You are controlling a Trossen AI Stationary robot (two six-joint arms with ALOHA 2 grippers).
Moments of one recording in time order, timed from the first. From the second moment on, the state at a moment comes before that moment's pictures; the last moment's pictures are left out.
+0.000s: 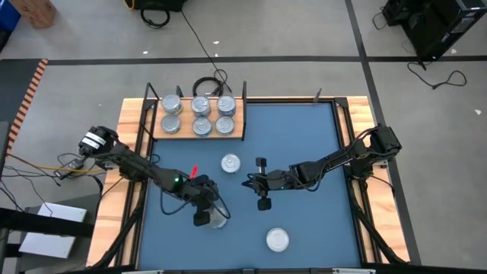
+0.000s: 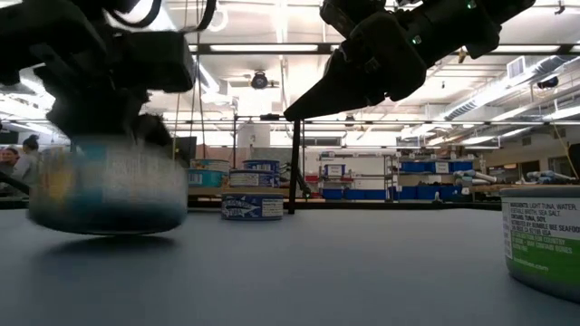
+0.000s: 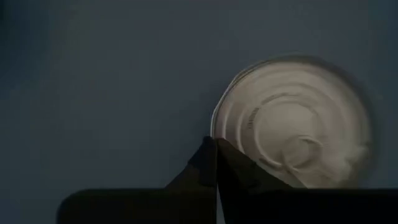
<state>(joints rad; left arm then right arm) -0.41 1.53 0.78 -0.27 -0.07 -0.55 0.25 1.72 0.89 0.30 0.29 -0.08</state>
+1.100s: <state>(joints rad) -0.46 1.53 0.74 -0.21 -0.23 -0.19 0.25 1.72 0.89 0.30 0.29 -0.09</state>
